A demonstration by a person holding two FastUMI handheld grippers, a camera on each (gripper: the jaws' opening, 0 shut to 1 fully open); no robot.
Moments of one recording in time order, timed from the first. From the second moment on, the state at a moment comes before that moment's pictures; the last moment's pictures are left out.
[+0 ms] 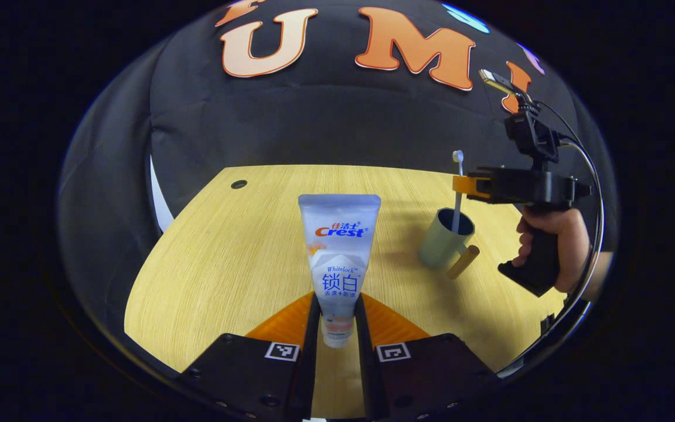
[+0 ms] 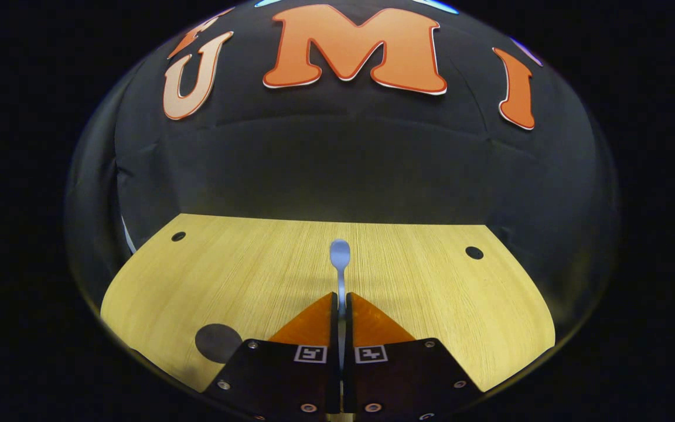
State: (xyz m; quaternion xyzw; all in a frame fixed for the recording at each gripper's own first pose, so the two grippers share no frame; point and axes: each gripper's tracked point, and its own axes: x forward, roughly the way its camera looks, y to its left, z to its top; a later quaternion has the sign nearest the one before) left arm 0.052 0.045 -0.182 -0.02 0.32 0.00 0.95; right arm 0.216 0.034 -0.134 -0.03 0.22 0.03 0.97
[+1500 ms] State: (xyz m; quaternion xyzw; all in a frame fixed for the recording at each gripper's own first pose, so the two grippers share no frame) left arm 0.181 -0.093 -0.039 -0.04 0.03 -0.07 1.00; right arm 0.126 -0.073 -0.074 -0.03 0.18 0.03 0.98
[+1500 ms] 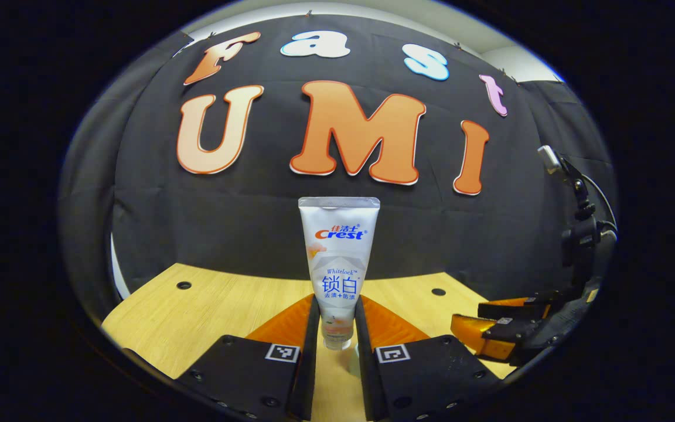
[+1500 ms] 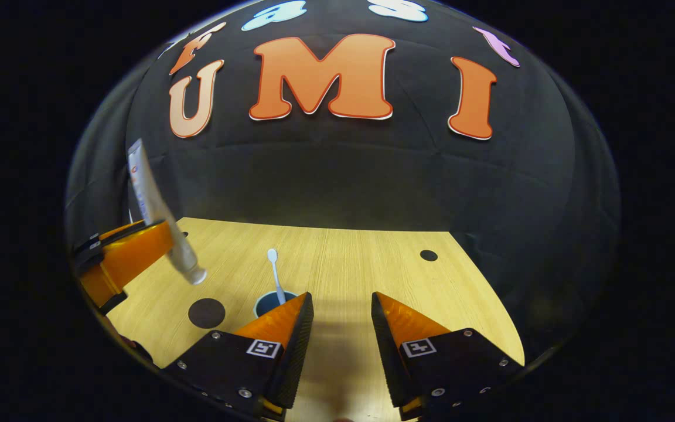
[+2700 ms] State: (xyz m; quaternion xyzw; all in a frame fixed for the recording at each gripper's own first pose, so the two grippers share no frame) left arm 0.201 -0.154 -0.184 0.00 0.13 -0.07 0.99; right arm 0.102 -0.130 -0.118 -0.01 0.23 0.00 0.97
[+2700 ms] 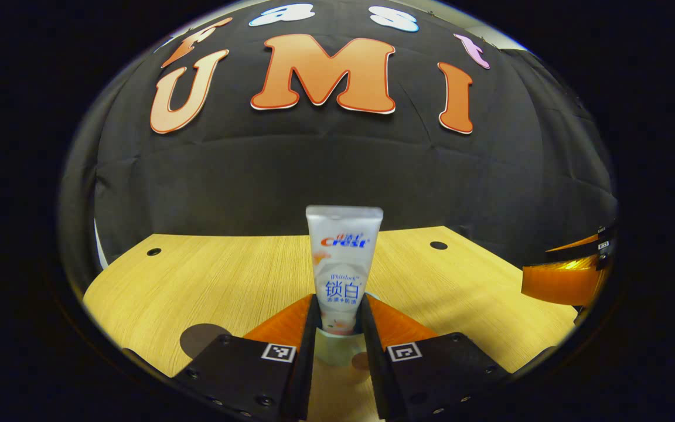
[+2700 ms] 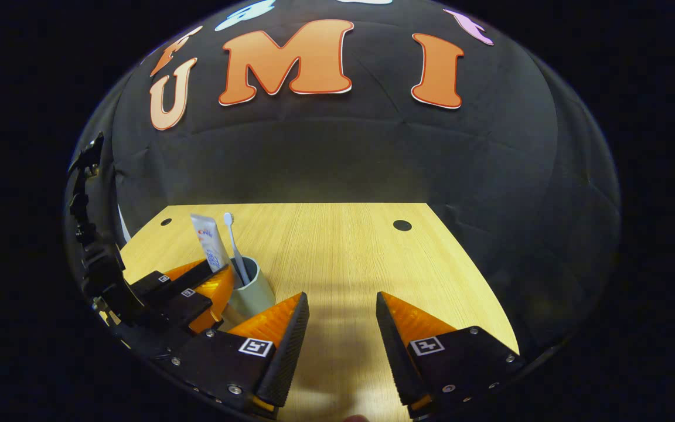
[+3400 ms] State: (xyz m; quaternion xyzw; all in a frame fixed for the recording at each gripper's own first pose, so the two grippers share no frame) left arm 0.135 -0.073 -0.117 -0.02 0.11 -0.03 0.99; right arm 0.091 -0.062 -0.110 -0.02 0.27 0.04 0.96
